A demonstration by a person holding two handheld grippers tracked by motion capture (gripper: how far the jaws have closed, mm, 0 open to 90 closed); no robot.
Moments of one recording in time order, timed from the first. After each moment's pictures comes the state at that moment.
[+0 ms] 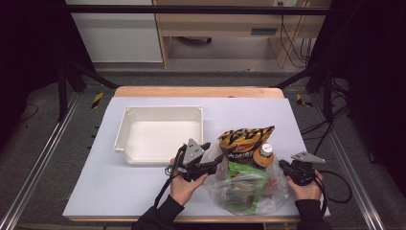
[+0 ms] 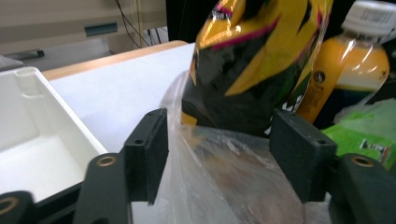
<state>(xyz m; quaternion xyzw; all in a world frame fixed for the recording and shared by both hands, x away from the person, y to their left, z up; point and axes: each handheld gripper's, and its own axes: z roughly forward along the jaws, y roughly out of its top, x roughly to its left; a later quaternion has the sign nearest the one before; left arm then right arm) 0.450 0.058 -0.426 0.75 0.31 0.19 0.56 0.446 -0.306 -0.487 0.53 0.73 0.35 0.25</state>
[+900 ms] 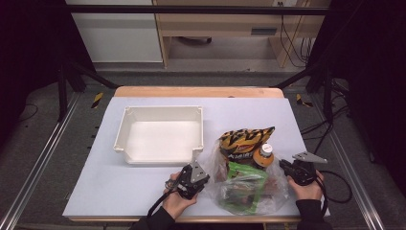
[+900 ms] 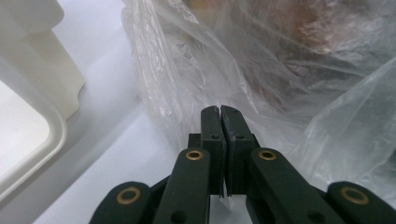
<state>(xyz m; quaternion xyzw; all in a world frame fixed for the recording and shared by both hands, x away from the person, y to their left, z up) 0.427 0.066 -0.485 0.87 0.28 0.17 0.38 0.446 -0.309 -0.487 0.54 0.73 0.36 0.24</state>
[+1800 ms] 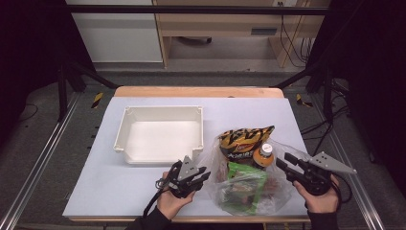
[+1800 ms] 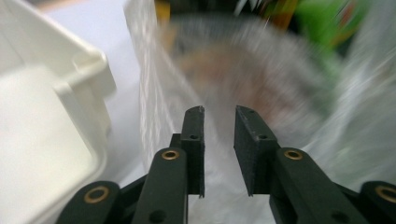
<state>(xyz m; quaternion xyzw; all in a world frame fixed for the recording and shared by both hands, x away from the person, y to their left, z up) 0.411 0.085 -0.438 0.81 0.29 0.16 0.48 0.390 -0.292 -0.404 0.45 0.69 0.51 0.24</state>
